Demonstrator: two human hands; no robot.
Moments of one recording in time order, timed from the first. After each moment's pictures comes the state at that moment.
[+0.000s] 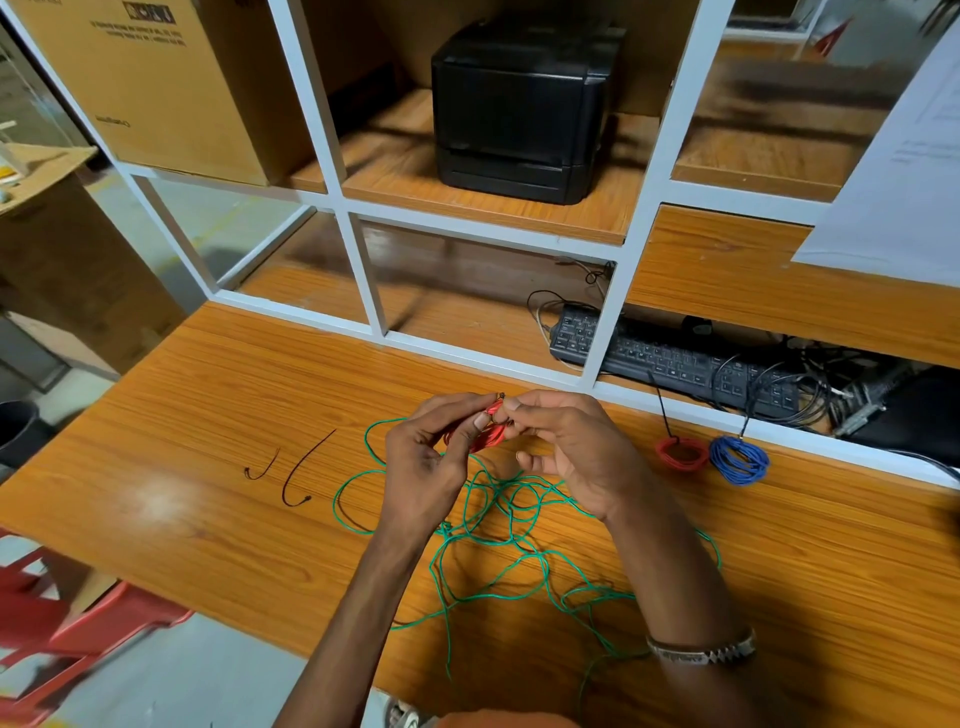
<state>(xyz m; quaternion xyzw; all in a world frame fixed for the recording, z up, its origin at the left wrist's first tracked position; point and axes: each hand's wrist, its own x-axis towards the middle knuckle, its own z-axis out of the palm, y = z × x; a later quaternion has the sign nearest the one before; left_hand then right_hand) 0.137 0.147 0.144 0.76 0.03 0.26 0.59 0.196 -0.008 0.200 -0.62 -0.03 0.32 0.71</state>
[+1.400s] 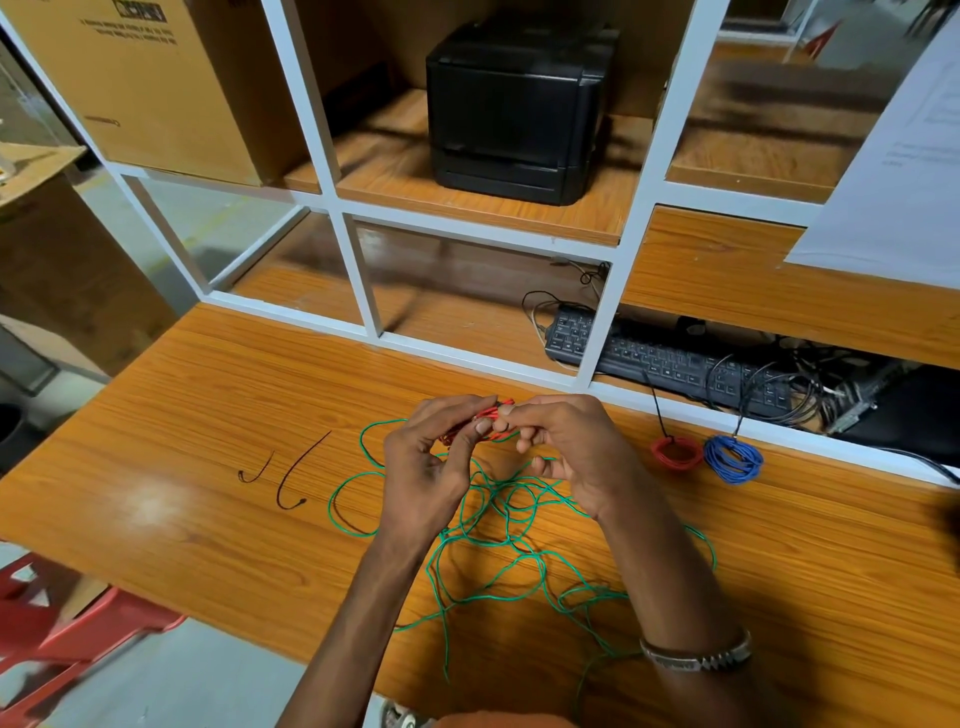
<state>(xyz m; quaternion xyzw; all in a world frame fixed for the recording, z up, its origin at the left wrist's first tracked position) 0.134 0.145 0.143 0.77 0.01 0.29 0.56 0.198 -0.005 0.199 -0.68 0.05 0.28 0.68</state>
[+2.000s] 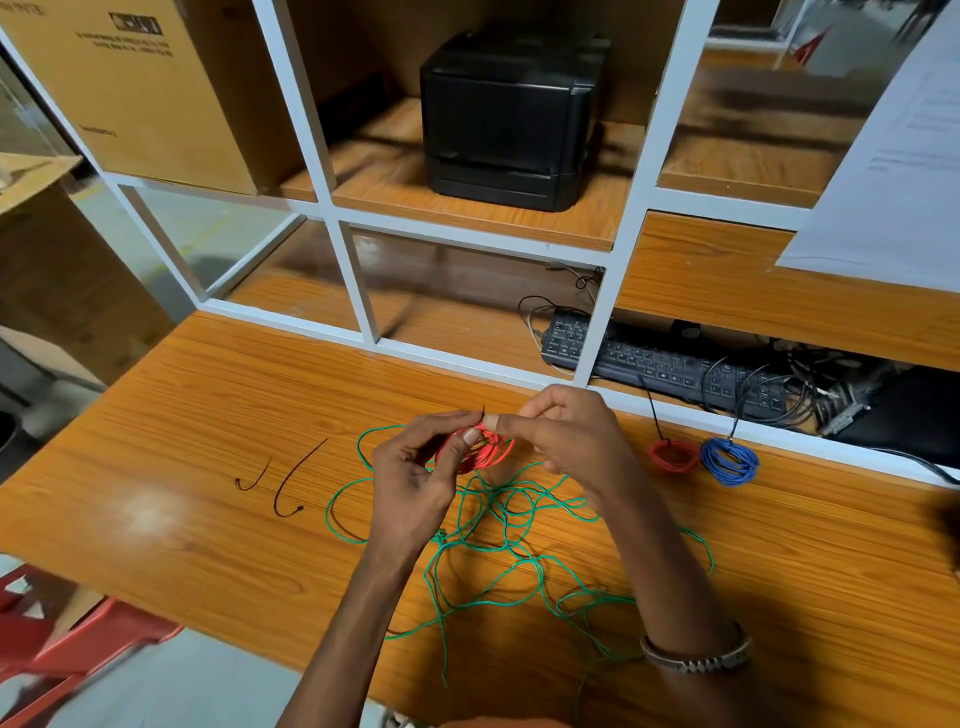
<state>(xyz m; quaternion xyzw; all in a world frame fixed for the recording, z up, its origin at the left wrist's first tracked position) 0.129 0.148 0.138 0.72 0.05 0.26 0.64 0.207 -0.009 0.191 -0.81 0.01 0.18 0.56</state>
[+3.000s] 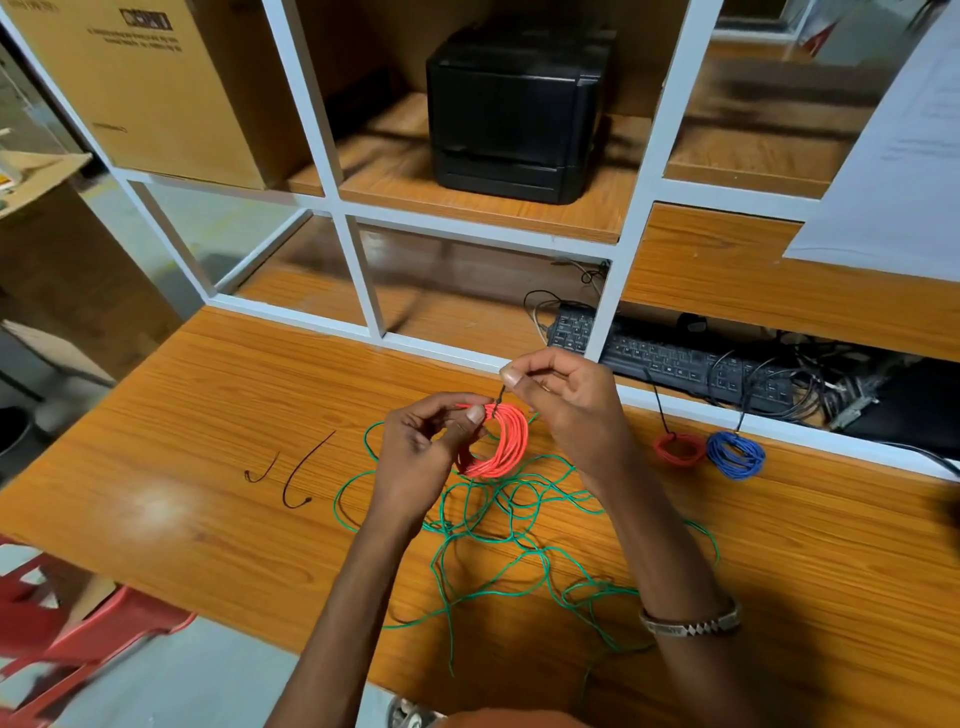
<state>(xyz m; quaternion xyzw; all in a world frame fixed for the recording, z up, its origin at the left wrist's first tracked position) 0.135 0.156 0.154 0.67 0.07 0.15 0.73 0.212 -0.006 0.187 -0.67 -0.18 0.07 0.71</state>
